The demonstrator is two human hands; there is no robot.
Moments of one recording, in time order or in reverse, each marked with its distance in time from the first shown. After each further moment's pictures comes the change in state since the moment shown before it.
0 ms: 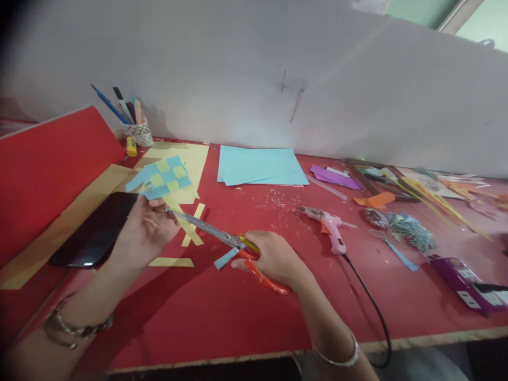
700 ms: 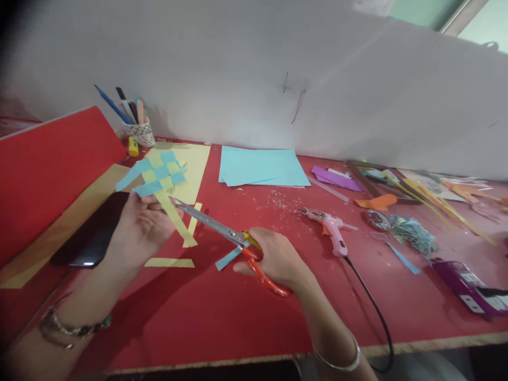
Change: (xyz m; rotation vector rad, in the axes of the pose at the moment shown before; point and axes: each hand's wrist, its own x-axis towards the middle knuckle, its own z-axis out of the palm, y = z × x) left_hand -0.003 0.010 0.005 -0.086 0.025 -0.066; right_hand 0.001 0.003 0.000 -0.038 0.070 -0.026
